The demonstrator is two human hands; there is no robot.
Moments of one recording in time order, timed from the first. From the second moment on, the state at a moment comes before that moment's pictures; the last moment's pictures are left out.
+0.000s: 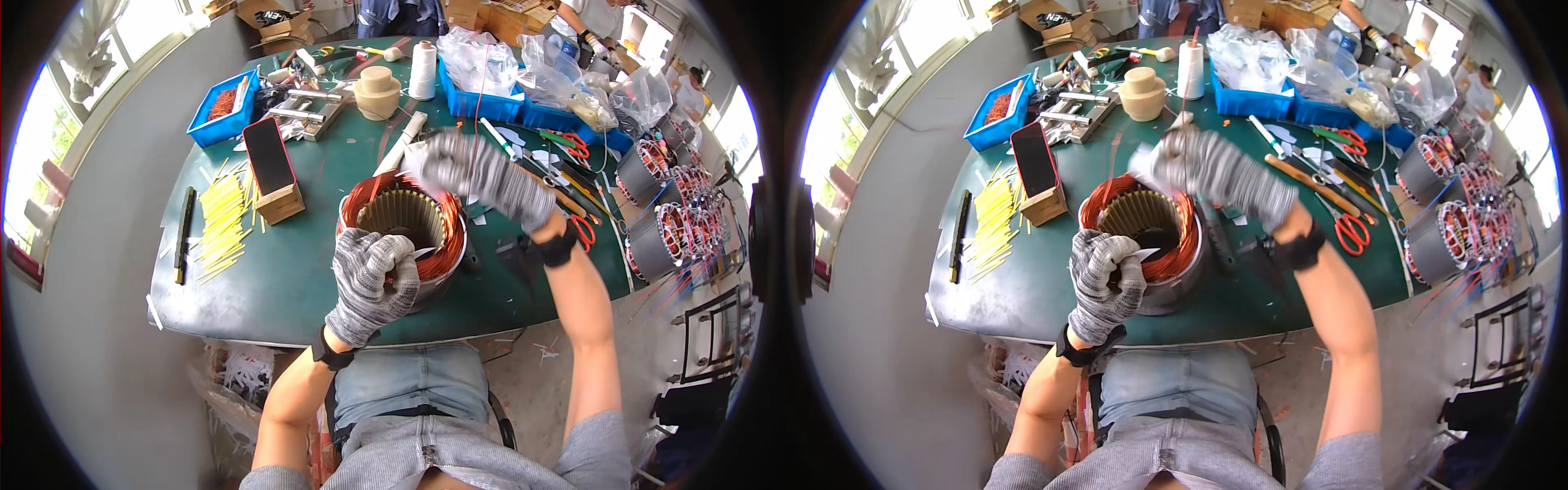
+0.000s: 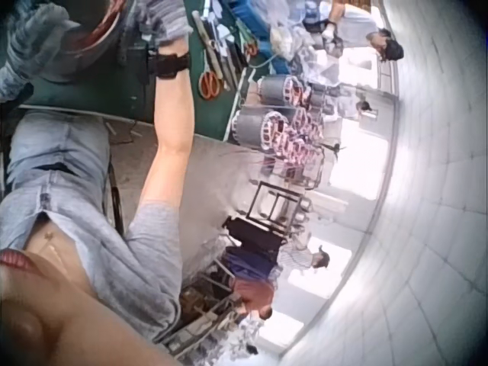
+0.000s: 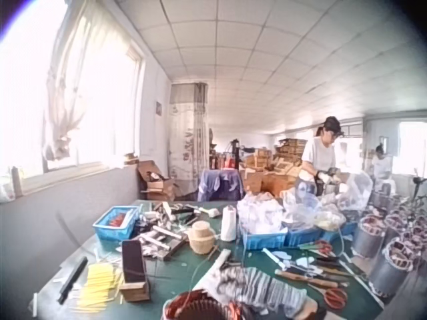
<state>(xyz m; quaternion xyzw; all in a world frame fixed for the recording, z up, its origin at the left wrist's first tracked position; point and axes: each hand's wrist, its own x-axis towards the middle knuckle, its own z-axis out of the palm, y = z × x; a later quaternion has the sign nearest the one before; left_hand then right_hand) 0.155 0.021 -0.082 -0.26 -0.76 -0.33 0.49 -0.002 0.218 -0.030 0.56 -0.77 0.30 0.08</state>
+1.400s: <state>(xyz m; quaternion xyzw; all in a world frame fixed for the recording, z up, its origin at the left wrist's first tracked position) 0.060 -0.017 -0.011 -0.17 -0.75 -0.60 -0.24 0.082 0.254 -0.115 0.16 -0.72 0.67 0.12</state>
